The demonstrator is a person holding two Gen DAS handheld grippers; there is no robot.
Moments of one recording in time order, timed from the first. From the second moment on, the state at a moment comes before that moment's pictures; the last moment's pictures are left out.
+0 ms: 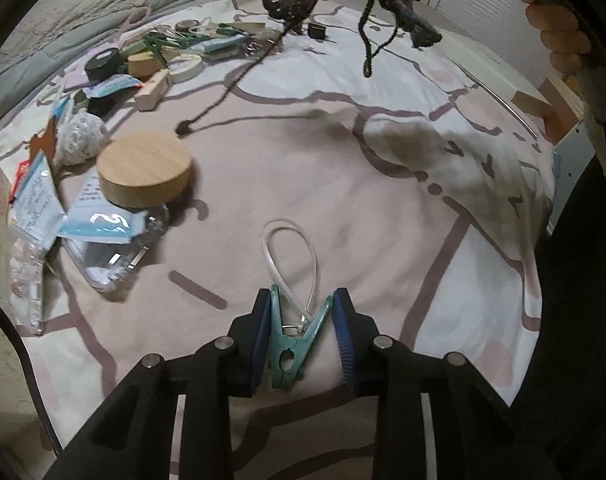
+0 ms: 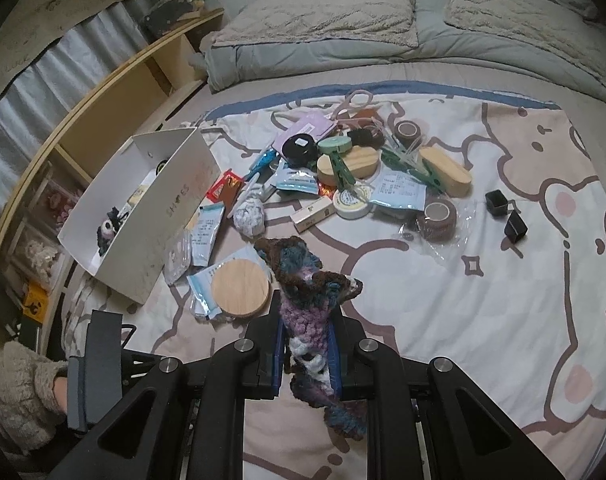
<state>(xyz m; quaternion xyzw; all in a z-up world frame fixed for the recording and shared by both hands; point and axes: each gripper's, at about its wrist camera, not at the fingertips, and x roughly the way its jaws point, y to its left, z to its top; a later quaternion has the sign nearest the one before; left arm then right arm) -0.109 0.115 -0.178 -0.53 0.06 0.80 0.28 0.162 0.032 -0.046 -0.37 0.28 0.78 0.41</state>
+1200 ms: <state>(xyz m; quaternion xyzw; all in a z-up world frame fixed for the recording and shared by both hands) -0.152 0.042 -0.050 -0.38 0.04 0.91 0.16 0.113 0.027 0.039 -0.27 0.19 0.85 0.41</state>
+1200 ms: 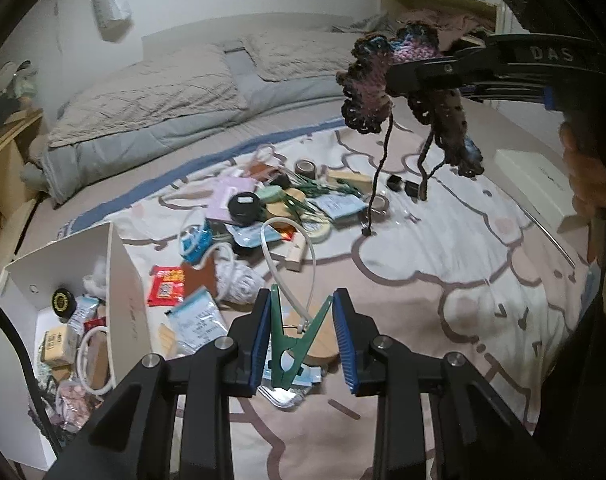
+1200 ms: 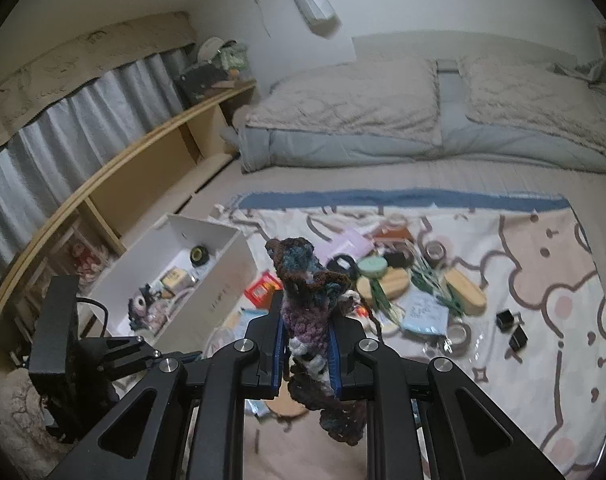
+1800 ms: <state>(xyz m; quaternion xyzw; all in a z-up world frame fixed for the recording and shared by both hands) -0.145 -0.041 0.009 -0.30 -0.03 0.95 0.08 0.050 0.001 0.077 -0.22 0.11 0.90 0.37</state>
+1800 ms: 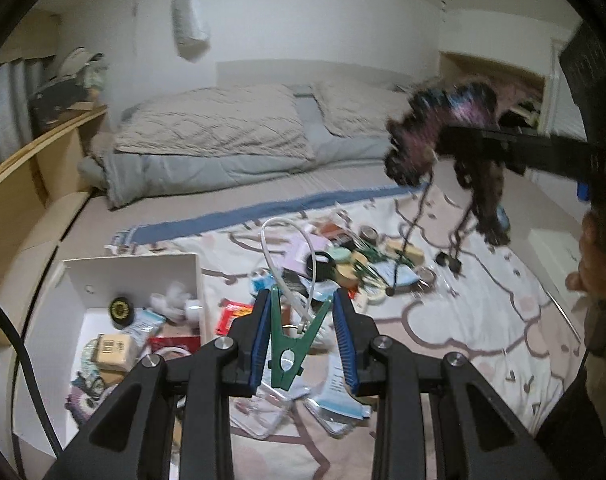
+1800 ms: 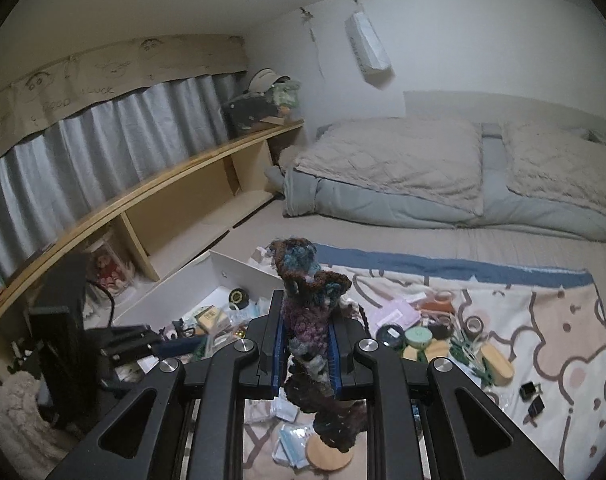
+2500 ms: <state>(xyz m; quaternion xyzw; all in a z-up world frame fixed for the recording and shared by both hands) -0.141 -0.184 0.002 -0.28 -0.09 0.95 -0.08 -0.029 -0.024 0.099 -0.20 0.04 0.93 0.32</state>
